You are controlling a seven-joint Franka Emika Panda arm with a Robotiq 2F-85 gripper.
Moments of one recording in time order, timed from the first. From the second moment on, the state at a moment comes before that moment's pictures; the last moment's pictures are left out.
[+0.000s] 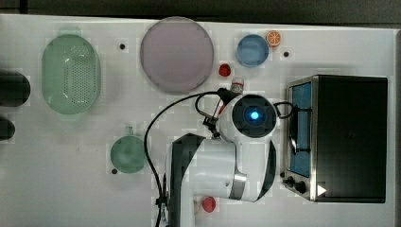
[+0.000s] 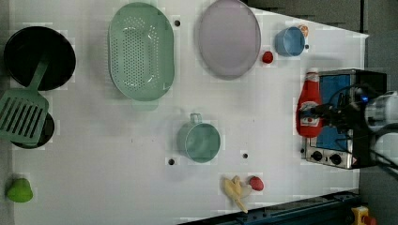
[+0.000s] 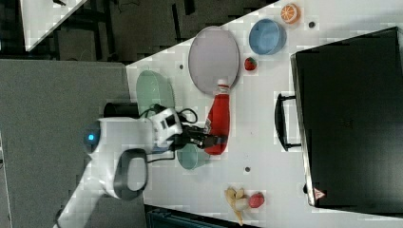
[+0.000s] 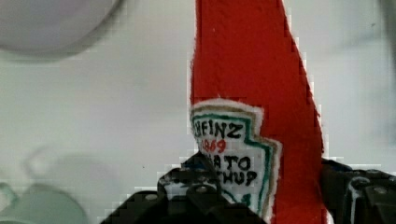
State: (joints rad) arm -0.13 -0.01 0.01 -2.33 0.00 0.65 -0.53
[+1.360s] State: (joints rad) arm -0.11 -0.03 0.05 -2.40 0.00 0.81 -0.38
